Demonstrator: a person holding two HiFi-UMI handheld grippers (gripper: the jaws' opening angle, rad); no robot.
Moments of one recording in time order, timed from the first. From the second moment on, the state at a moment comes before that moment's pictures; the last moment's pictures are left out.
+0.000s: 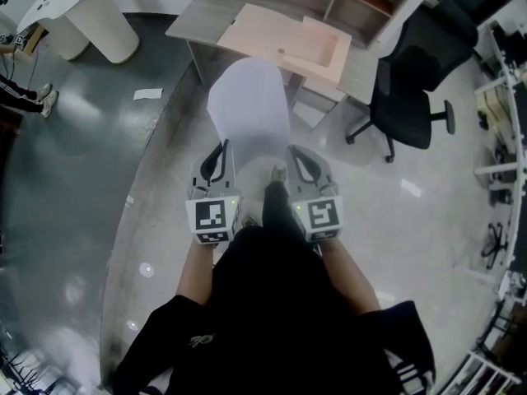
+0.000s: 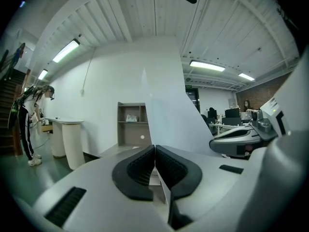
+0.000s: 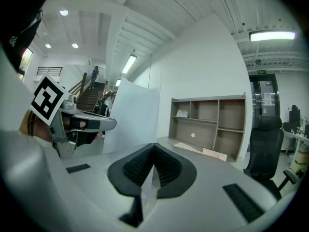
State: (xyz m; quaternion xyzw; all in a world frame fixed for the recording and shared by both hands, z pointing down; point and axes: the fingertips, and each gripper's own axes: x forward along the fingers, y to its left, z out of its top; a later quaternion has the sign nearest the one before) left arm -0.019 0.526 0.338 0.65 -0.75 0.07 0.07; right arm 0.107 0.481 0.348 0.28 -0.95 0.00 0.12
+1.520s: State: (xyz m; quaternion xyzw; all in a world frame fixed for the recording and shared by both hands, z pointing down) left arm -0.084 0.239 0.397 0.63 -0.75 0.15 0.16; right arm 0.052 0.197 0.404 0.24 -0.96 0.09 0.14
